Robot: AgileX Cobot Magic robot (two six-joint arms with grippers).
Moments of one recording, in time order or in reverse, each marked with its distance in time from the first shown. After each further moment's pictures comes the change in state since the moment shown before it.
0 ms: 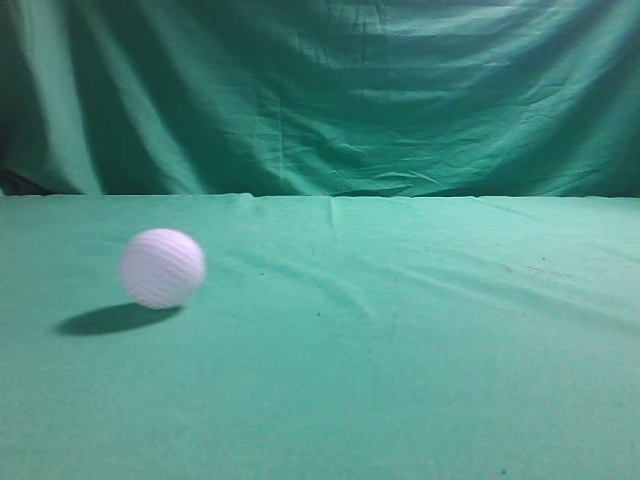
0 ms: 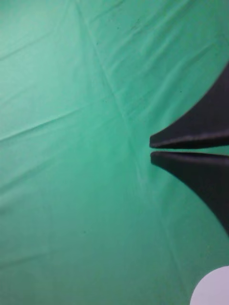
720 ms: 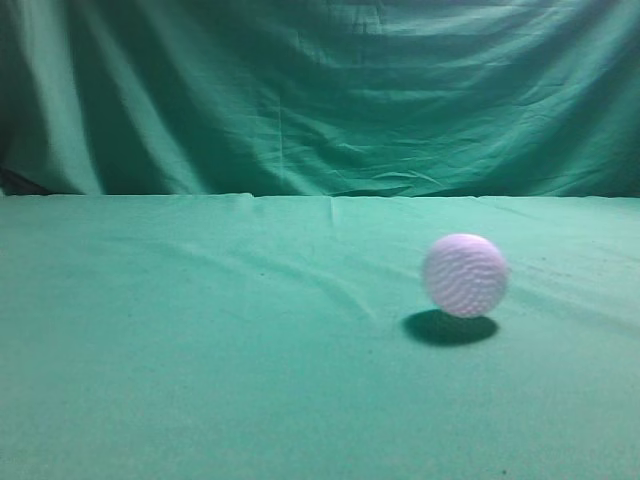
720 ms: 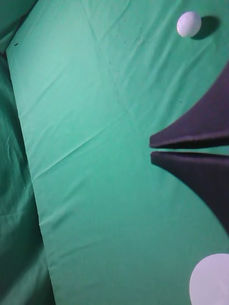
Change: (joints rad) left arm -0.116 -0.660 0.492 0.020 -0.298 0.065; right arm 0.000 0.000 0.001 0.037 -0.407 0.010
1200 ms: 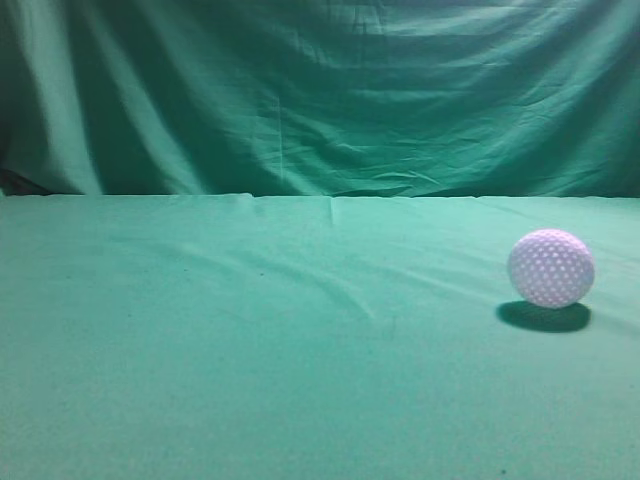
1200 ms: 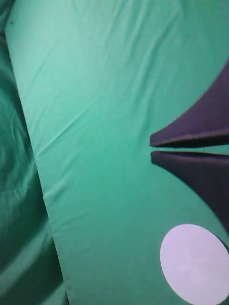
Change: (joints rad) left arm -0.001 -0.375 0.343 0.077 -0.124 0.037; right arm 0.000 0.037 -0.229 -0.014 0.324 -0.012
